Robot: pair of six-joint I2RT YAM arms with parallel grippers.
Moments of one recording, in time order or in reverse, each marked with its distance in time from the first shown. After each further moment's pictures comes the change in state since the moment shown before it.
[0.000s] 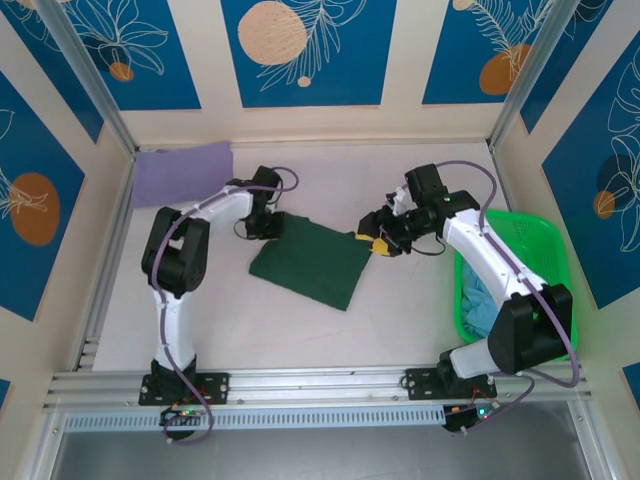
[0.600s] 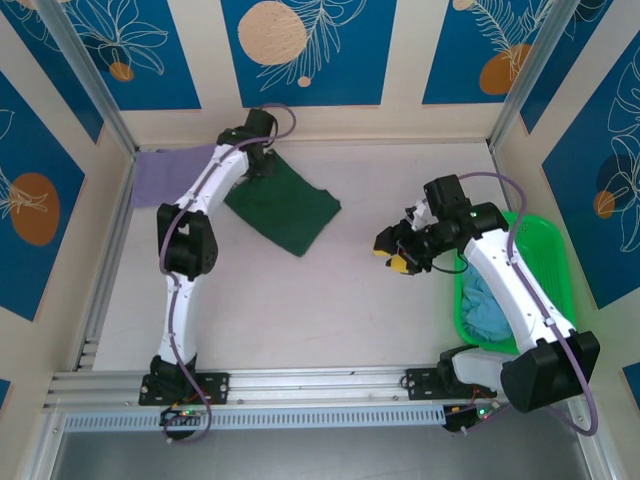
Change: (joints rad) left arm 0.073 0.223 0.759 -0.236 -0.344 0.233; right arm -0.021 -0.189 -0.004 -0.259 0.059 0.024
